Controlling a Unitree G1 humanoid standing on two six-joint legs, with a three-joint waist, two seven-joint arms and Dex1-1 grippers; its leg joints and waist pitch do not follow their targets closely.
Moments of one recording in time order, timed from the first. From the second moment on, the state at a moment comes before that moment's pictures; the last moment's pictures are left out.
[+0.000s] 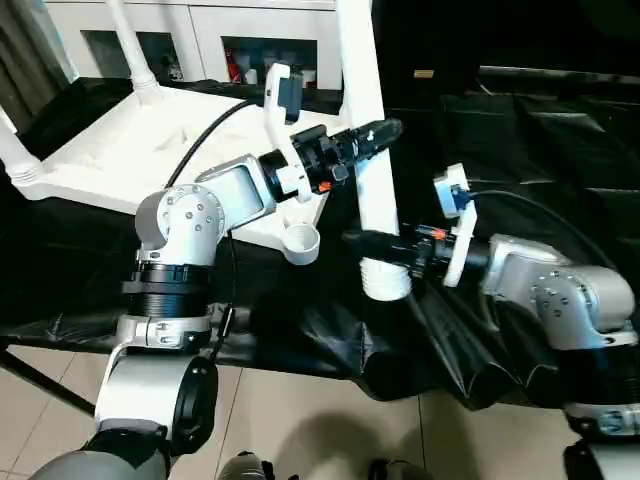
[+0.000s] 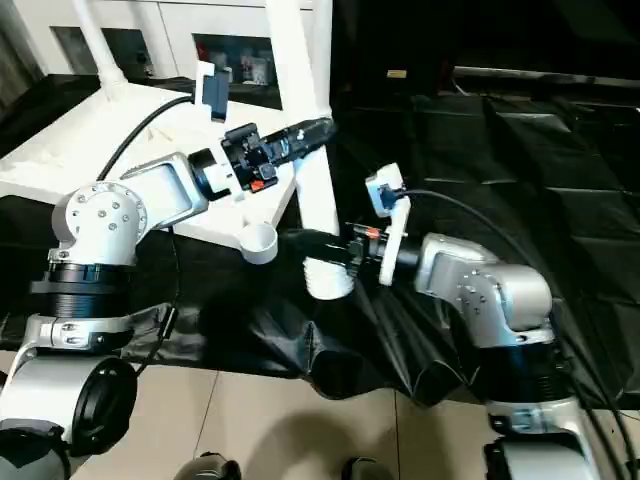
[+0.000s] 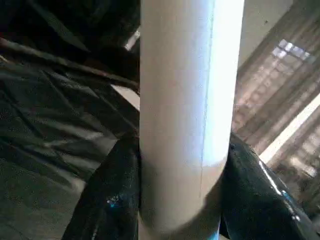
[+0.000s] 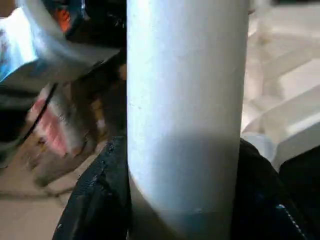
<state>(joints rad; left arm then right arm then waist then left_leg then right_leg) -0.88 0.08 0.16 0.25 -0.72 0.86 -0.56 -0.53 -0.30 -0.01 0.04 0.62 0.81 0.79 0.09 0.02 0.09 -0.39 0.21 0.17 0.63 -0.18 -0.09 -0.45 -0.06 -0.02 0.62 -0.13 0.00</state>
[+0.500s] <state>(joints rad) -0.83 -0.05 0.10 0.24 -0.53 0.70 -0.24 -0.51 -0.22 0.07 0.03 0.42 0.66 0.55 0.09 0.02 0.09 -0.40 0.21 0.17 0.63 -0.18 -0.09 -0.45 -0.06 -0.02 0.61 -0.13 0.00</state>
